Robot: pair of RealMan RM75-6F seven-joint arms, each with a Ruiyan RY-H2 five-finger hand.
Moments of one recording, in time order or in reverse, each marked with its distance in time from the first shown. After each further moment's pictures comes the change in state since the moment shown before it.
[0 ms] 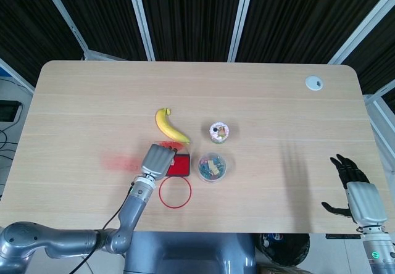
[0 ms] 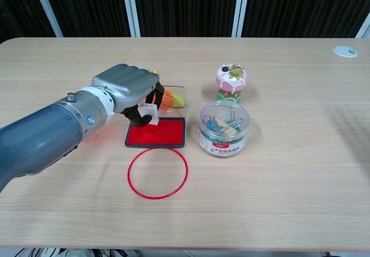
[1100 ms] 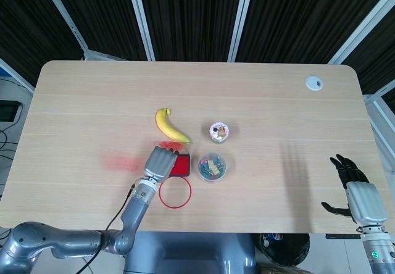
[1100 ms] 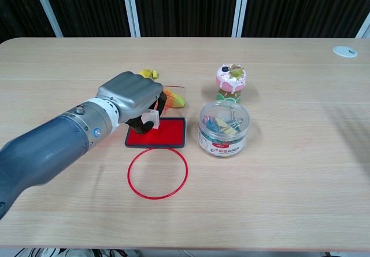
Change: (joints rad) left arm -0.014 -0.038 0.042 0.062 -0.007 -0.009 0.024; right arm 0.002 0.000 0.000 0.000 0.002 -0.005 0.005
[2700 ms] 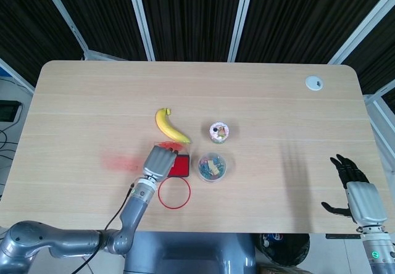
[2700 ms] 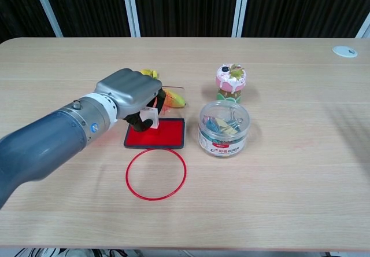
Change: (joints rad) left arm -0.006 0.023 -0.018 -0.039 0.004 0.020 0.001; right arm 0.000 0.000 0.000 -0.001 0.001 -0.001 0.003
